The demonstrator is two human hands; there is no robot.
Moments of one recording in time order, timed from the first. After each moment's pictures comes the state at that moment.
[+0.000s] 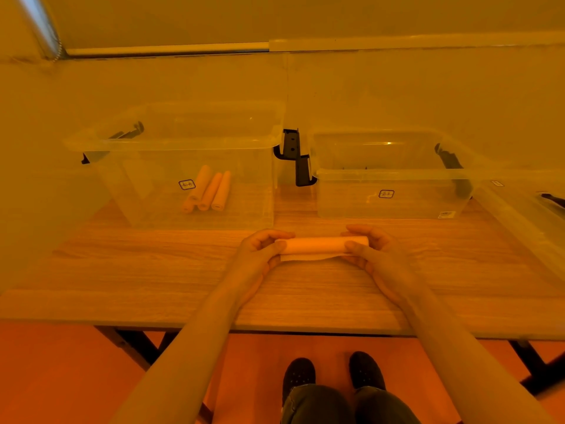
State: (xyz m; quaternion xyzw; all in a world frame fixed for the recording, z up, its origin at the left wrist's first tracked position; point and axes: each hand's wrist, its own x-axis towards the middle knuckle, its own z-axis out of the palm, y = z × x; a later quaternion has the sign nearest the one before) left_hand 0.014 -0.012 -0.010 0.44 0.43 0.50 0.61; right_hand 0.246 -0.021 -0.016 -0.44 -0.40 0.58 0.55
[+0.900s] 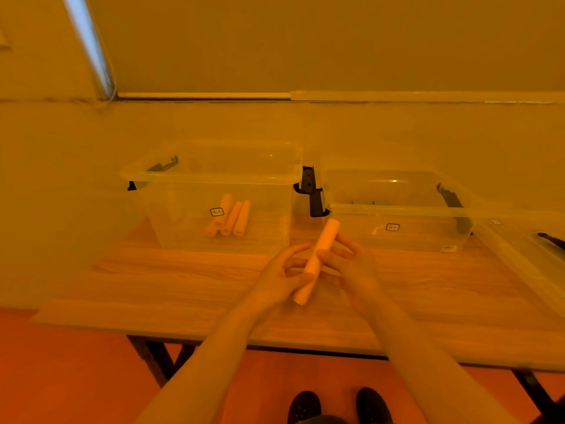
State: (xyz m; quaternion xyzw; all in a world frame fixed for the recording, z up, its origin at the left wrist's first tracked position) left_hand 0.012 -0.042 0.031 0.58 0.45 0.42 0.53; right_hand 0.168 -0.029 0.036 -0.44 -0.39 0.58 0.56
